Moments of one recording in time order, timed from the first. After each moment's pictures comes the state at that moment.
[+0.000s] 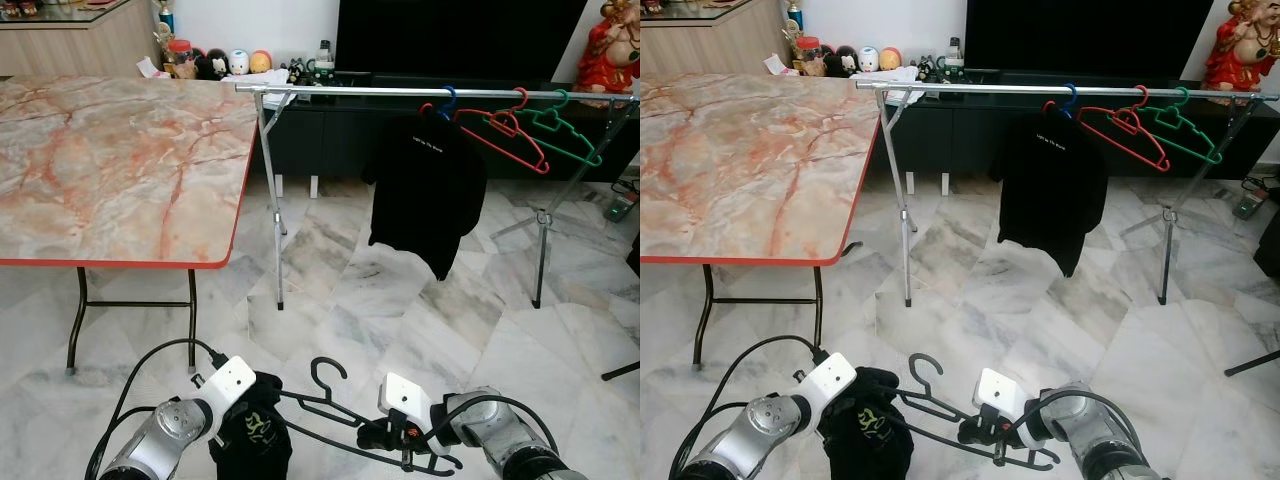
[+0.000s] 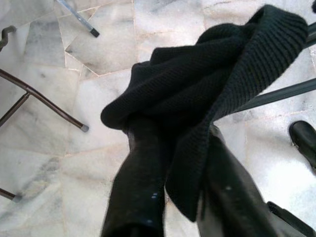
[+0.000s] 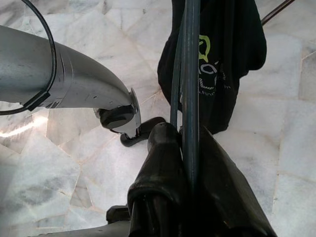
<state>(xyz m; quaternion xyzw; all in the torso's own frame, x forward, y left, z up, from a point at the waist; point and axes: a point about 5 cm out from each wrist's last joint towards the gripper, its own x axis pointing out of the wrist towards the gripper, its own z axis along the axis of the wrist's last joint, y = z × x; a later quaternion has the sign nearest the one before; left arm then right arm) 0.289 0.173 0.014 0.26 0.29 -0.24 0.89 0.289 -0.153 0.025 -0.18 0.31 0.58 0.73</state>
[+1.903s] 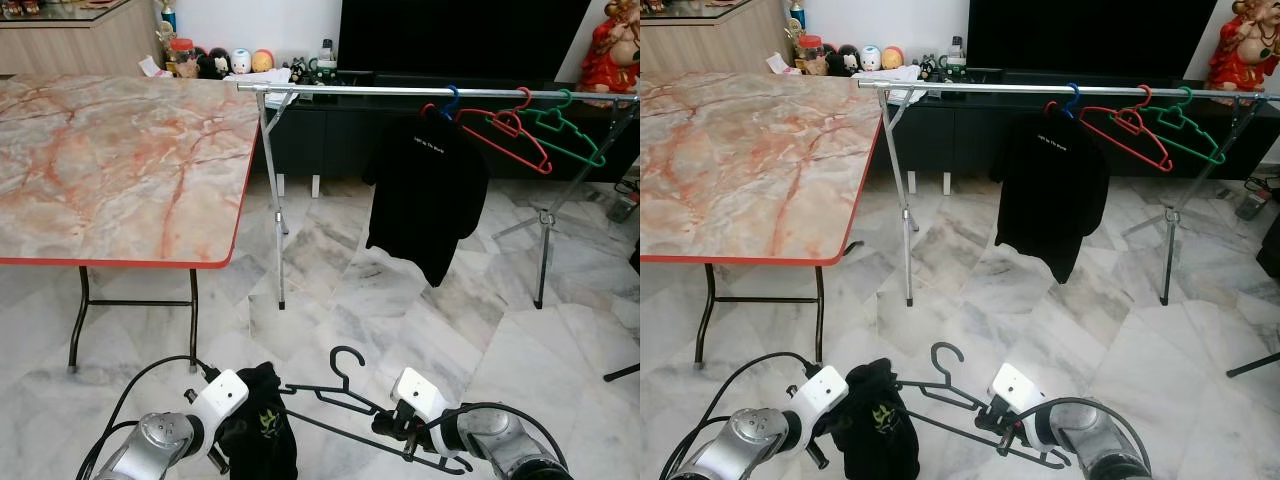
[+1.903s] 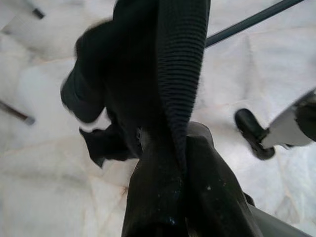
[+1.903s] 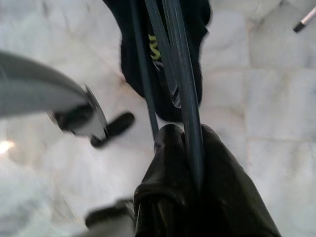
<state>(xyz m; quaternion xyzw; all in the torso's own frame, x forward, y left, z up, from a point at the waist) 0.270 0.180 0.008 0.19 0.33 -0.32 0.87 0.287 -0.175 0.010 -0.20 0.34 0.46 0.79</state>
